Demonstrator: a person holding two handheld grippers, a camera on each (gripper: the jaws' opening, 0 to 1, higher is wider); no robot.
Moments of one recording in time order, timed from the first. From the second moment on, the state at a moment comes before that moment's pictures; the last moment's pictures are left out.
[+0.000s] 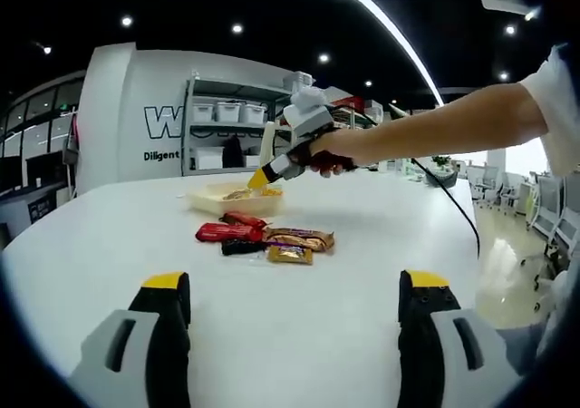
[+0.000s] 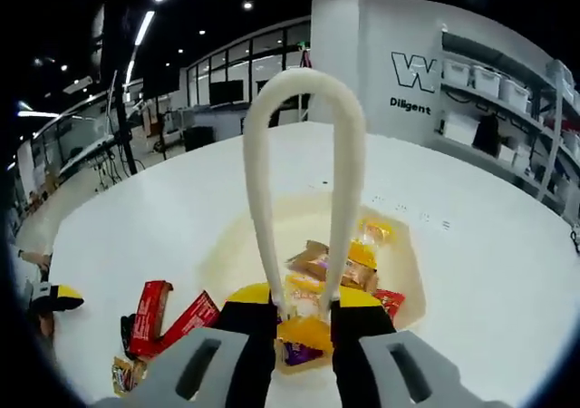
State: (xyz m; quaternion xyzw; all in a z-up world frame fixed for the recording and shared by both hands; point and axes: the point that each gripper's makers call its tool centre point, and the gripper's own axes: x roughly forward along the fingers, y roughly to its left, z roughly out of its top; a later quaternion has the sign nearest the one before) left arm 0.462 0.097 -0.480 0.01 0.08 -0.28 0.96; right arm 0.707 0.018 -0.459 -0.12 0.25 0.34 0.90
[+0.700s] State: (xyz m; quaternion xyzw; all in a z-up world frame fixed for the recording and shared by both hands) left arm 0.463 0.097 -0.478 0.01 0.08 -0.29 0.96; right arm 0.684 0.013 -0.425 -0.09 0.22 0.35 0.90
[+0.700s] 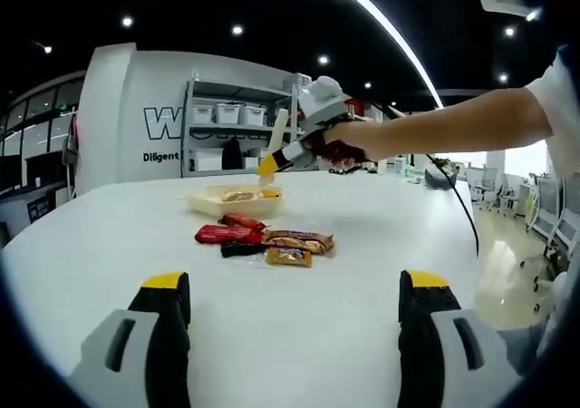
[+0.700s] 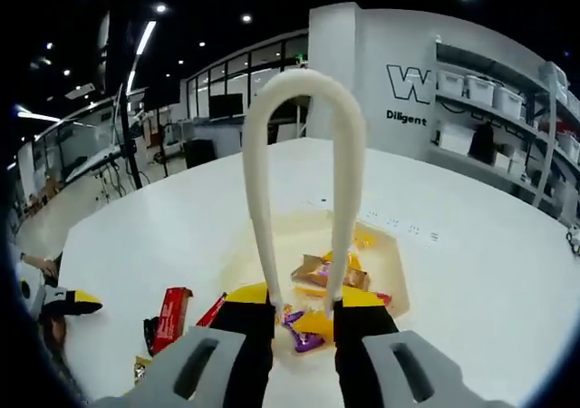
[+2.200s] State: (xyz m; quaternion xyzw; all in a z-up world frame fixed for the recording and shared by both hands) left arm 0.464 0.101 -0.479 0.00 0.08 -0.28 0.96; right arm 0.558 0.040 -0.461 -0.08 0.28 0.46 0.84
